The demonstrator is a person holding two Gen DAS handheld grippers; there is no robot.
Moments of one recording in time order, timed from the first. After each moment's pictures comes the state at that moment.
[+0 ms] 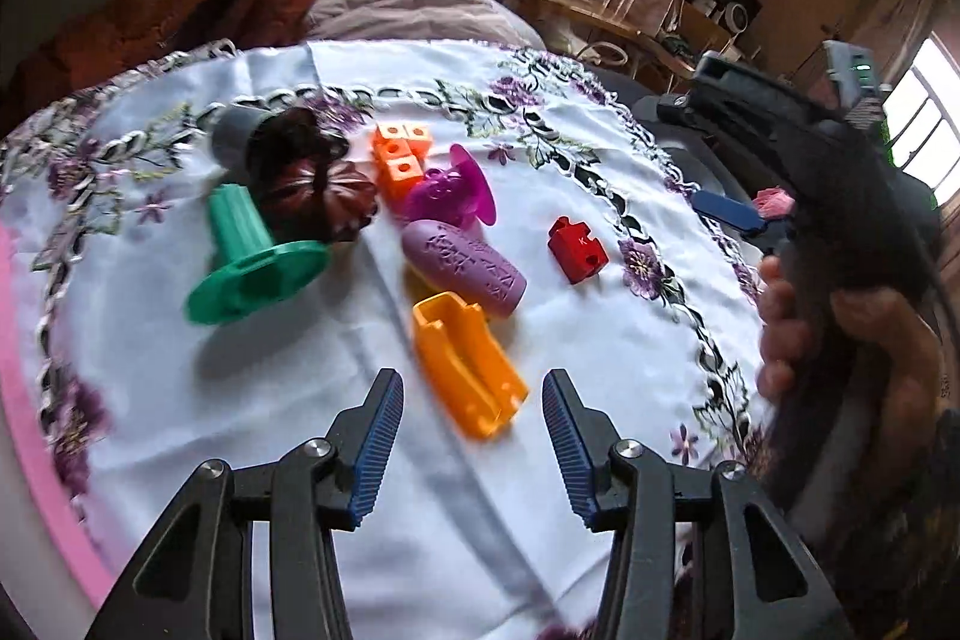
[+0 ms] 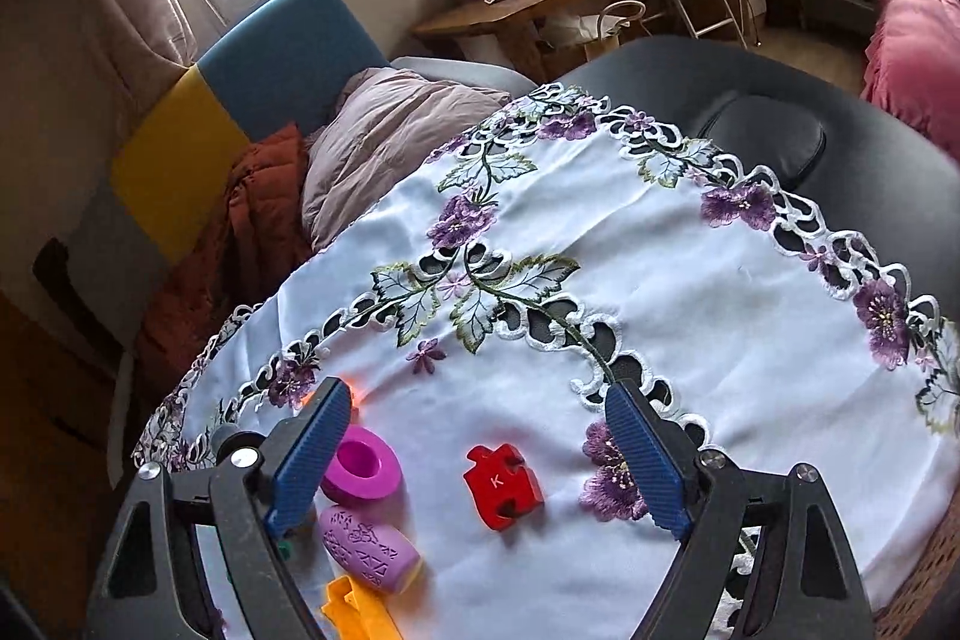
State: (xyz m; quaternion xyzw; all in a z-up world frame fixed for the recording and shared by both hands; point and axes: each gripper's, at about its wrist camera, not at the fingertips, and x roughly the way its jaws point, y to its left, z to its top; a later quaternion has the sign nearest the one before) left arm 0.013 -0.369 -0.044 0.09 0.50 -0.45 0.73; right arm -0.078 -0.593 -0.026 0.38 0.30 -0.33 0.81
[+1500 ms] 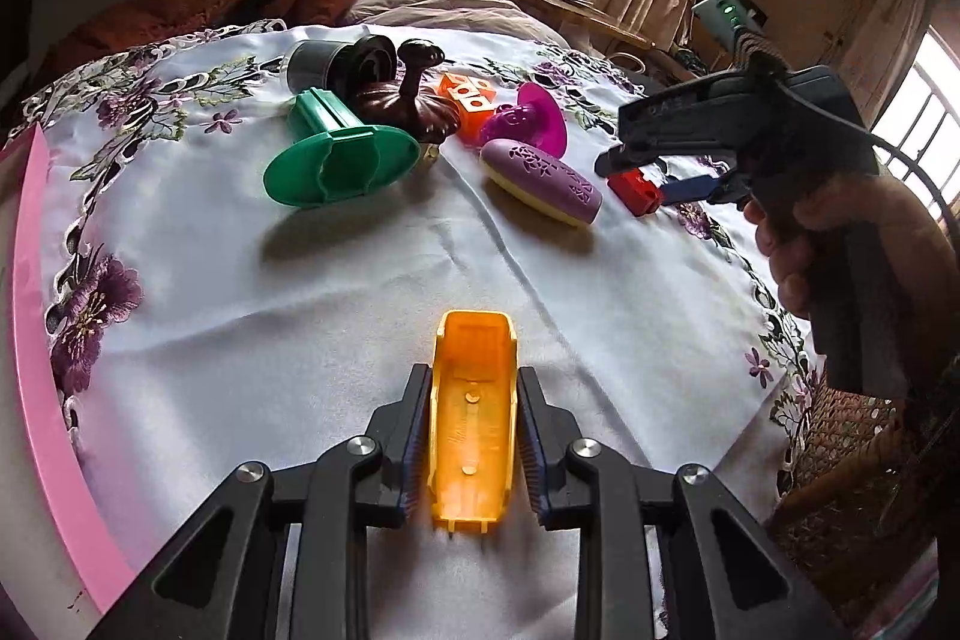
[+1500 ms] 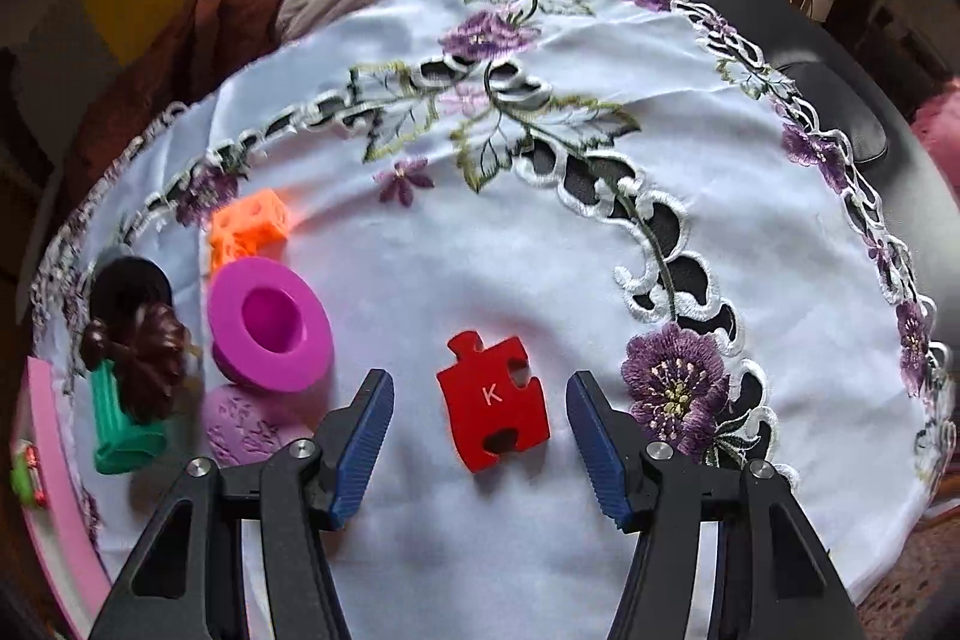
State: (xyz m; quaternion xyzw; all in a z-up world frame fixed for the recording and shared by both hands) left arm -0.004 -0.308 -0.090 0.09 0.46 -0.44 0.77; right arm -0.018 -0.575 -0.092 0.28 0.51 -0.29 0.76
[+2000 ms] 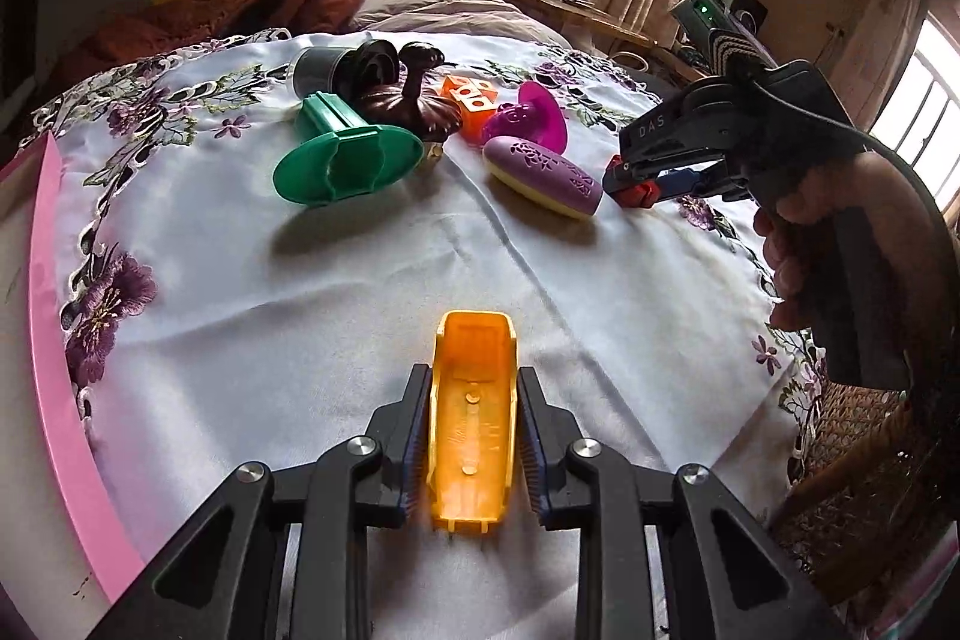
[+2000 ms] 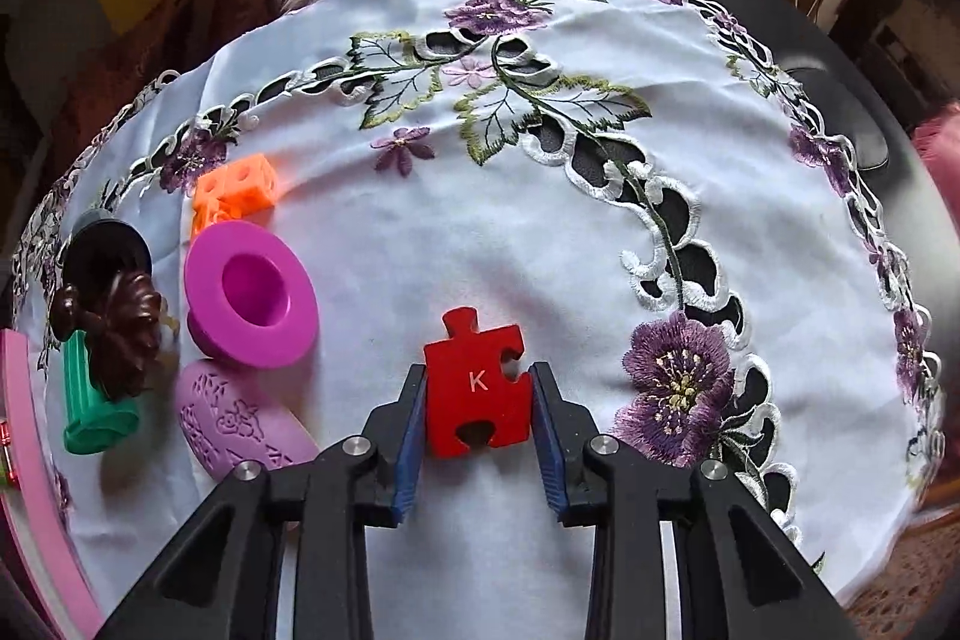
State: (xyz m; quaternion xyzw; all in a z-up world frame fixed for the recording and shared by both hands) left arm -0.012 -0.304 -0.088 0.10 0.45 -0.43 0.78; right arm -0.016 -0.571 -0.098 0.26 0.53 -0.29 0.75
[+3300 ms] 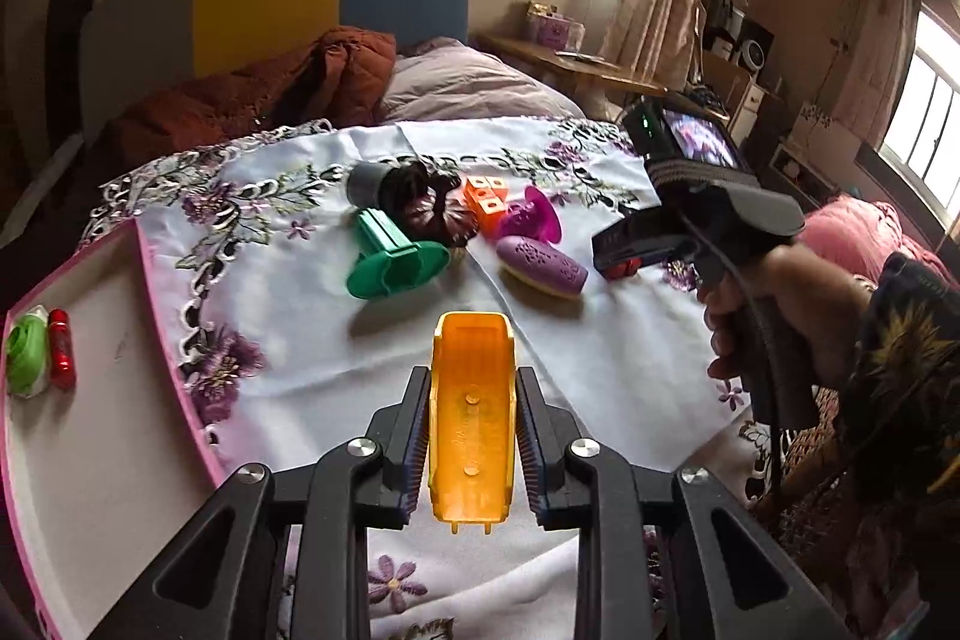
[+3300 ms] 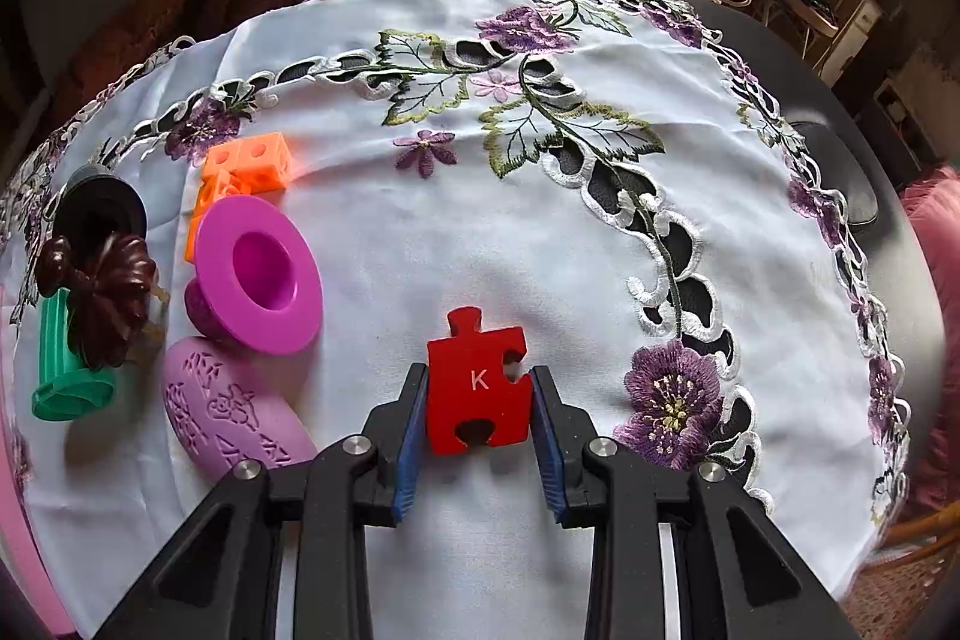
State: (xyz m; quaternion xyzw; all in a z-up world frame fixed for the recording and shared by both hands) left arm -0.031 -0.274 -0.016 0.10 0.39 -0.41 0.82; right arm -0.007 -0.554 -0.094 0.19 0.54 -0.29 0.77
